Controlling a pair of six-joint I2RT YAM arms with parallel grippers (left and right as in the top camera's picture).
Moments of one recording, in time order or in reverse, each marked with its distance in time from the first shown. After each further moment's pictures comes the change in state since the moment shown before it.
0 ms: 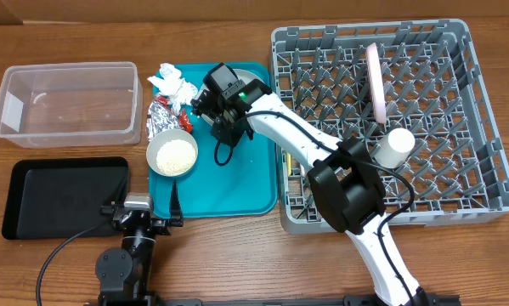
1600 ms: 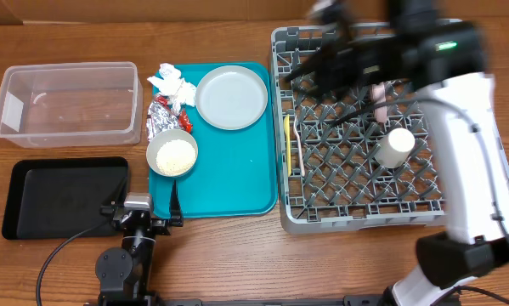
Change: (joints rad) left arm 0.000 0.000 0.000 0.000 0.000 0.000; right arm -0.359 -0.602 0.074 -0.415 -0.658 0.106
